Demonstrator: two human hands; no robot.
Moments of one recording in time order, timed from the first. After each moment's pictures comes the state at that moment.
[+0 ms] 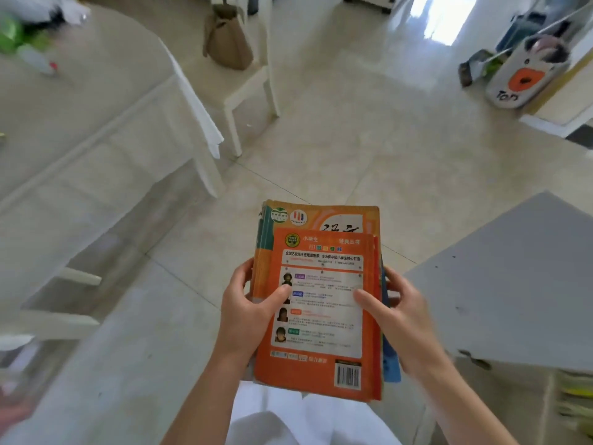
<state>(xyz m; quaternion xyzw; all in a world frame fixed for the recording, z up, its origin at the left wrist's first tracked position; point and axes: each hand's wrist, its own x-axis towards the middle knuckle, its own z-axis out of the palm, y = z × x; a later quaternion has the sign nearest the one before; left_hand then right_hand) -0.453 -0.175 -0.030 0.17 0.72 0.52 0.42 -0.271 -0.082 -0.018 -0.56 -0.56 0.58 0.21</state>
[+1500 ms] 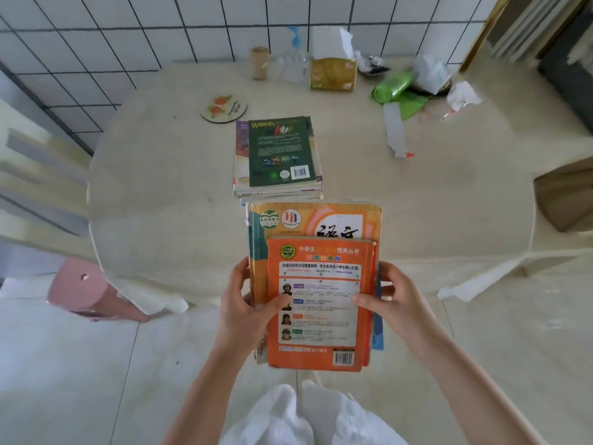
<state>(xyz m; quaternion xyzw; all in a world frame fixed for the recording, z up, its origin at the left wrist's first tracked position) -1.043 -0.265 -0.038 -0.16 0.74 0.64 0.11 -1.032 -0.036 -0.023 -0.20 -0.79 0.55 -0.15</state>
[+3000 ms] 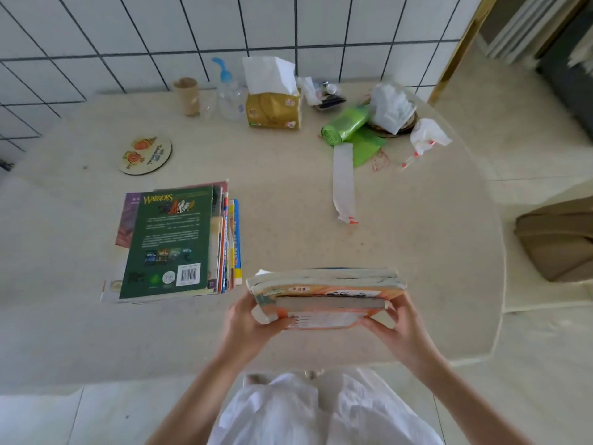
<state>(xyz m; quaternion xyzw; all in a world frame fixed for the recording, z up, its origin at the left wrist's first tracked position) -1.256 -0.075 -0.126 -0.05 0.85 0.51 0.10 -1.224 0.196 -0.108 -0.04 -0.80 0.59 0.00</state>
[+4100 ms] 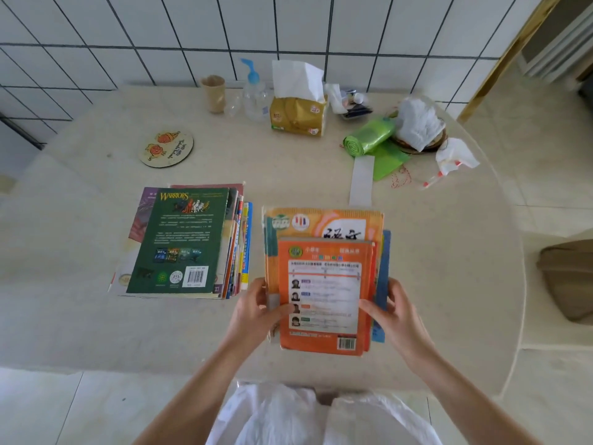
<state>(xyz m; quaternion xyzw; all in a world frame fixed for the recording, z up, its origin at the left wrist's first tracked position) -1.286 -0.061 -0.128 -0.15 0.80 0.55 0.16 -1.275 0.199 -0.111 -0.16 -0.76 0.61 -0.15</state>
